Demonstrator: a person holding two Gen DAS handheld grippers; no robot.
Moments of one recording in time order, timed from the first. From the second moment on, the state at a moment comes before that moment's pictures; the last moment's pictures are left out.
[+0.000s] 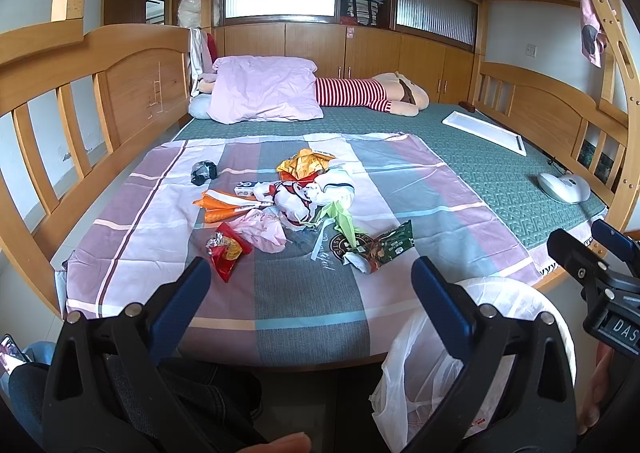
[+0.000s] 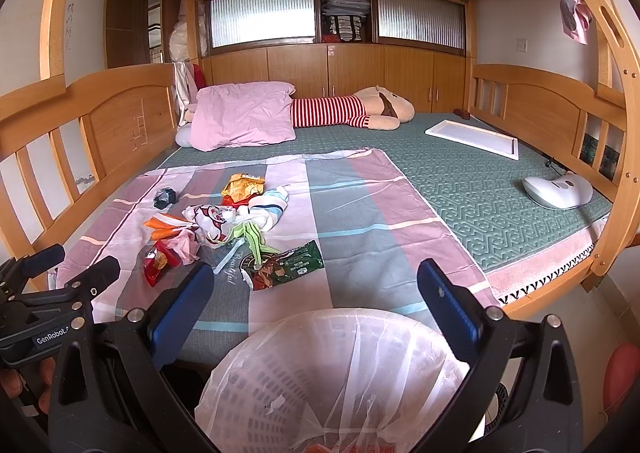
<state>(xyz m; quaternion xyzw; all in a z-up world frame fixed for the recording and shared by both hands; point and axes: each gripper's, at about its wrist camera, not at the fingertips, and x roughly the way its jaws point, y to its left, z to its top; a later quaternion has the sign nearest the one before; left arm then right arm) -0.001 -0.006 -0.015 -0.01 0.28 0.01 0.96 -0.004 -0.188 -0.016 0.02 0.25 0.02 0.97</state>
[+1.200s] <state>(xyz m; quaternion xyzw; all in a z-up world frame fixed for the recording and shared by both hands) 0.076 0.102 -0.095 -0.16 0.37 0.01 0.91 0.038 -0.190 -0.036 0.04 0.29 0.04 0.95</state>
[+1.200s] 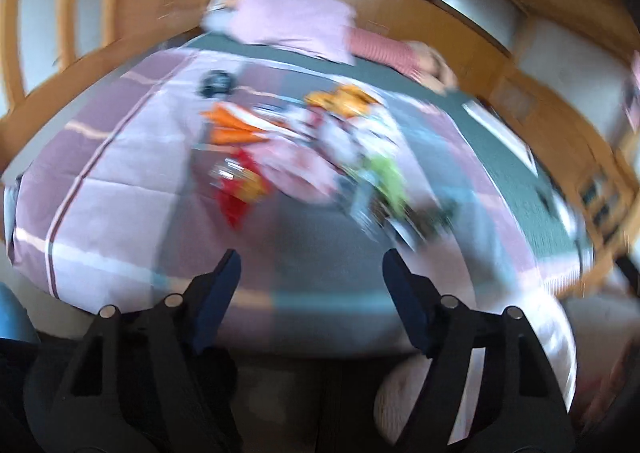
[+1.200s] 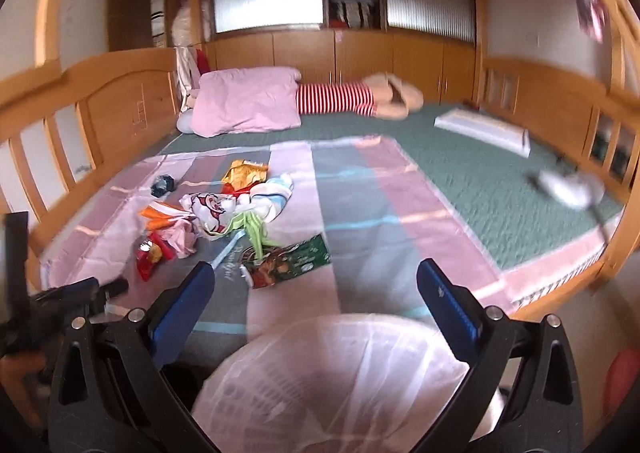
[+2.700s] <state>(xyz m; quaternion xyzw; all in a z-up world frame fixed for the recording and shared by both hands) 0.145 0.178 -0.149 -0.29 0.39 -0.01 0.87 0.174 -0.178 -0.073 0.19 0.43 0.12 0.88</state>
